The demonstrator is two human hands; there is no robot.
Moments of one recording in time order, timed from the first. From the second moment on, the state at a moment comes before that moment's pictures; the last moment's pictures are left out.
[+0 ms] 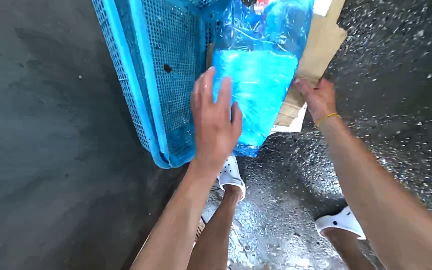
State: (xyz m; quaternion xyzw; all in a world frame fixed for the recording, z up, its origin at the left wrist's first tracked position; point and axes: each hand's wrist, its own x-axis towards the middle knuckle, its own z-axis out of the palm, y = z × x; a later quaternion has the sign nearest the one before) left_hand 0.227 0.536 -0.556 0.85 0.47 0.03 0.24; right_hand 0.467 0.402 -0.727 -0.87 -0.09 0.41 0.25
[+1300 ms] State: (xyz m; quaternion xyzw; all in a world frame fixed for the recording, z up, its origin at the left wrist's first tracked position) left_hand 0.092 0.488 -0.594 0.43 0.78 0.08 0.45; right_hand 0.568 0.341 -0.688 -0.92 -0.19 0.34 0.06
